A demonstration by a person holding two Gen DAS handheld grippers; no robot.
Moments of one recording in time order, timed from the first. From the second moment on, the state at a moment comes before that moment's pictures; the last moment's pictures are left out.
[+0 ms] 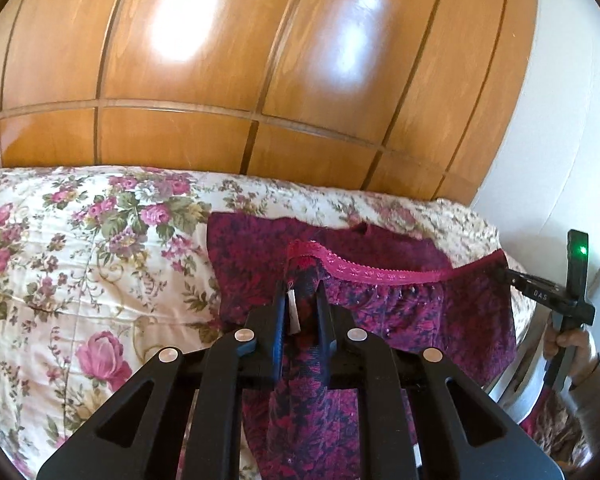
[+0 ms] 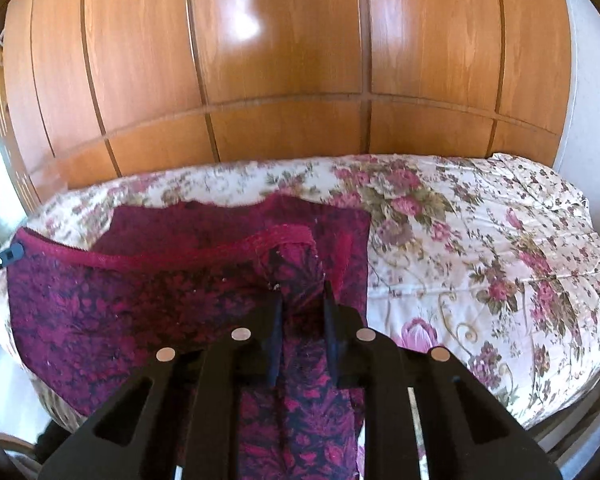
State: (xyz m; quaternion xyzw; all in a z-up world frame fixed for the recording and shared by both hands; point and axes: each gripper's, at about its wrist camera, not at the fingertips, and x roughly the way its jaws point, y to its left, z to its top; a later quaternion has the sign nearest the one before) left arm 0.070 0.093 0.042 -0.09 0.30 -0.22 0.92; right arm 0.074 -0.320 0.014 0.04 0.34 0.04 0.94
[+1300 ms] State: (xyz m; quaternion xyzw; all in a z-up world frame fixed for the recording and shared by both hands) left arm 0.303 0.056 -0.027 -0.03 0.39 -0.07 0.92; right arm 0.302 -0.321 -0.053 0.02 0.40 -0.05 0.92
